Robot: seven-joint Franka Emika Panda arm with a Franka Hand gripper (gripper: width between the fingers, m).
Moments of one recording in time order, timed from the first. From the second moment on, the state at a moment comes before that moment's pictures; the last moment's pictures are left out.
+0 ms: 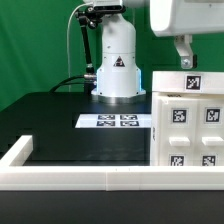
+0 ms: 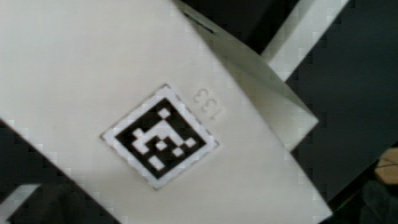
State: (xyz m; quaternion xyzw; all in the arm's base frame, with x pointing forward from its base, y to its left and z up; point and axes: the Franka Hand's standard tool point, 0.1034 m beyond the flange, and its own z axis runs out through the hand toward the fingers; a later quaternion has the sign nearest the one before) arm 0.613 0.105 0.176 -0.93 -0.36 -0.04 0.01
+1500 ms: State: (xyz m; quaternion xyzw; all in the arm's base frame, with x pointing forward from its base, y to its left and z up) arm 0.608 0.063 0.155 -0.84 -0.54 -0.02 -0.02
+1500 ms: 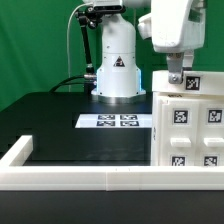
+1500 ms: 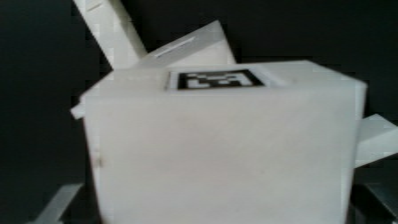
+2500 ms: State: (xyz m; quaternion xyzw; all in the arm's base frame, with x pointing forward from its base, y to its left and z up) arm 0.604 0.067 0.155 -0.95 -0.30 -0.02 -0.01
